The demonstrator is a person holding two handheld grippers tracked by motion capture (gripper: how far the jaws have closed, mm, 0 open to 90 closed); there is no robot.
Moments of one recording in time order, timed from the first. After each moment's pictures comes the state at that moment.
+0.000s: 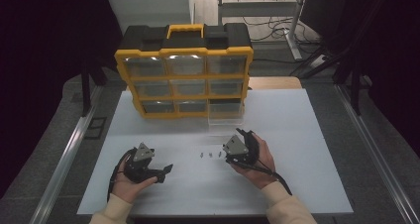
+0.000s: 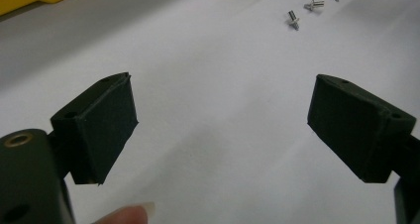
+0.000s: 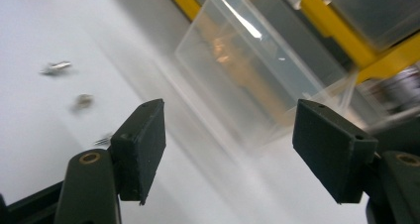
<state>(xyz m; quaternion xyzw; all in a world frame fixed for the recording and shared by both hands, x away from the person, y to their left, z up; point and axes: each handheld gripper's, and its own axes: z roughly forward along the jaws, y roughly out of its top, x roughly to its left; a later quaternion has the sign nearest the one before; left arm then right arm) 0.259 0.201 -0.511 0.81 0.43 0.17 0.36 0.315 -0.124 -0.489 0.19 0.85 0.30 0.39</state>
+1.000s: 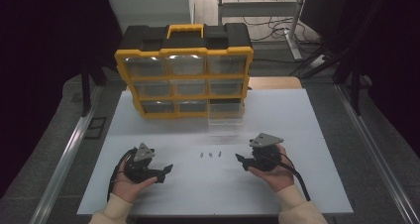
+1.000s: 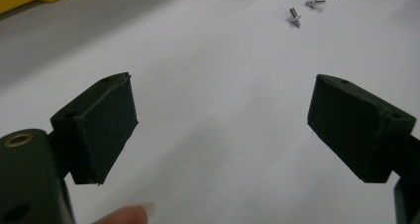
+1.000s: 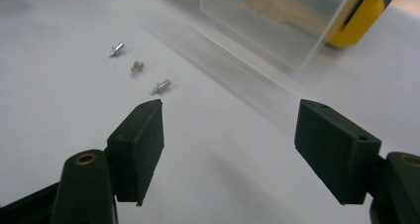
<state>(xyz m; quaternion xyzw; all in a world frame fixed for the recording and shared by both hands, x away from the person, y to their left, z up) 0.260 0.201 -0.512 0.81 0.43 0.17 0.36 0.318 -0.184 -0.489 0.31 0.85 0.38 0.20</state>
